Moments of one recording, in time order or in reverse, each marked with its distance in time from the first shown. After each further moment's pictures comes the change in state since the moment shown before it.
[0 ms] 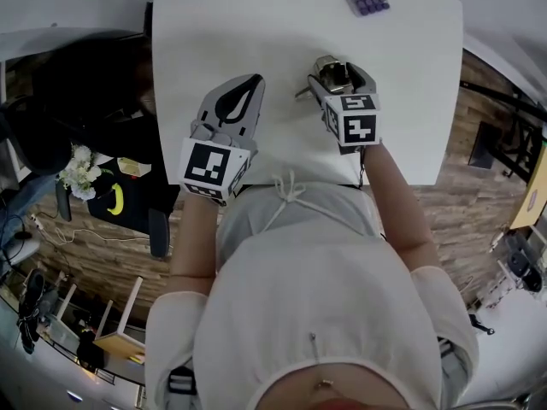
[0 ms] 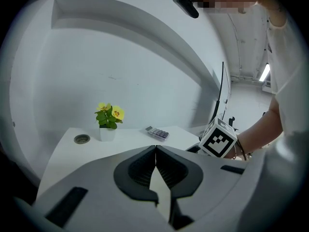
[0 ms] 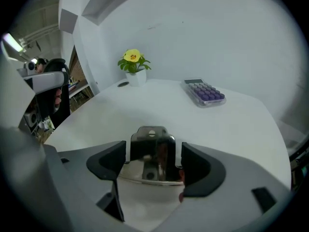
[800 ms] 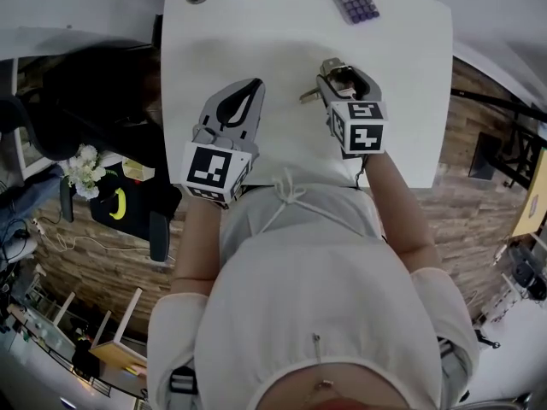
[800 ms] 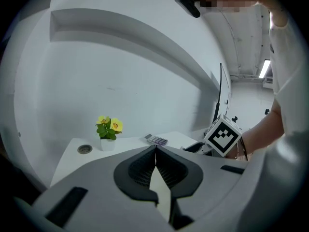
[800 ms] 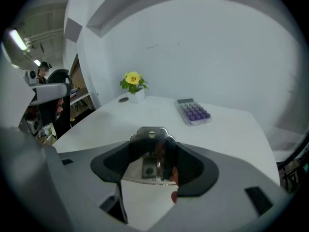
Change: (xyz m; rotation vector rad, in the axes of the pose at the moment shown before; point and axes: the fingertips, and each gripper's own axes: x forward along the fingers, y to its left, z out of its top) left arm -0.020 -0.017 0.029 0.035 -0.054 0.034; right arm -0.048 -0.007 0.032 -0.001 -0.127 -0.032
